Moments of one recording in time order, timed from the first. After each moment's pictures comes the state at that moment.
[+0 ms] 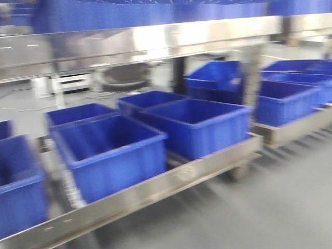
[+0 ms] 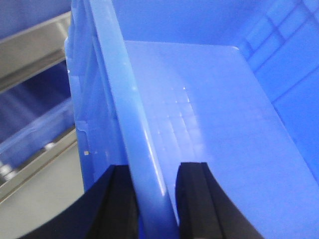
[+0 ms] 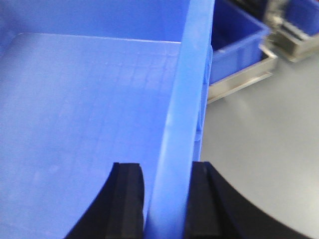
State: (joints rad) left arm -0.25 1.54 -1.94 -0.23 1.10 -0.11; right arm 0.45 1.54 -1.93 0.10 1.14 0.13
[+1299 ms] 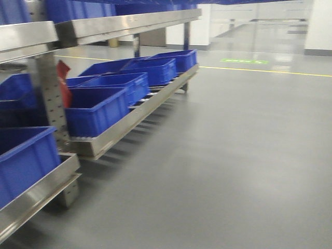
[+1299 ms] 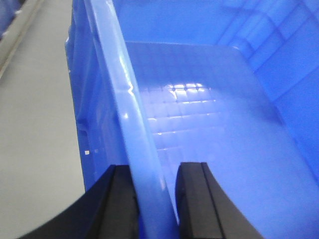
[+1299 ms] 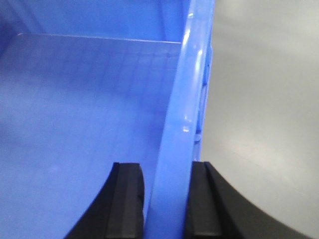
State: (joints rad) left arm -0.25 1.54 -1.94 -0.23 1.10 -0.11; right arm 0.45 1.54 -1.93 0.10 1.14 0.13
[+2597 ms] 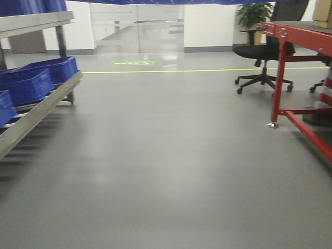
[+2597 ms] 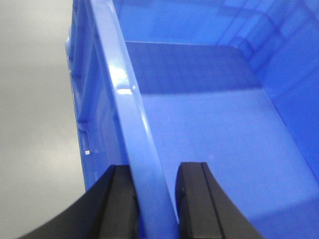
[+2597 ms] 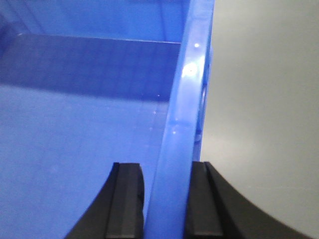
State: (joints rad) left arm -0.25 1.54 -1.94 -0.22 1.10 -0.11; right arm 0.45 1.54 -1.93 0.10 1.14 0.13
